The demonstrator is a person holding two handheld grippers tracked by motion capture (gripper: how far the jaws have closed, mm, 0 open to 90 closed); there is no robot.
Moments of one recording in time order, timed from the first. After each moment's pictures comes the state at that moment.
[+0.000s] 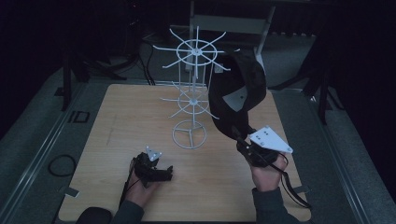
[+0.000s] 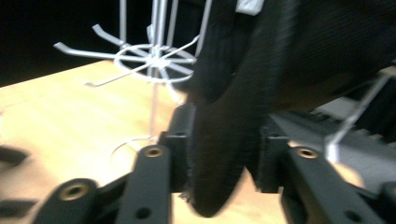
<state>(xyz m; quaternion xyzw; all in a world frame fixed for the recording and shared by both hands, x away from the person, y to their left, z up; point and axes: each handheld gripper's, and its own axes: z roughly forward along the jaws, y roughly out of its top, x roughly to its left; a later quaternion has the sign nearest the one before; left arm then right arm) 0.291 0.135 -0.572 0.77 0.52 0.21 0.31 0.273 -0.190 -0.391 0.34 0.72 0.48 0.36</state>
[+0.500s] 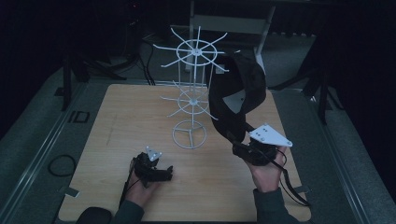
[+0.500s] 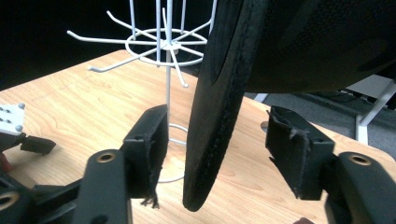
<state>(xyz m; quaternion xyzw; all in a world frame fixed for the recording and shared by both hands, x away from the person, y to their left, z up) 0.291 0.135 -0.571 0.77 0.52 0.21 0.31 0.279 -0.192 -0.394 0.36 0.73 0.48 0.32</state>
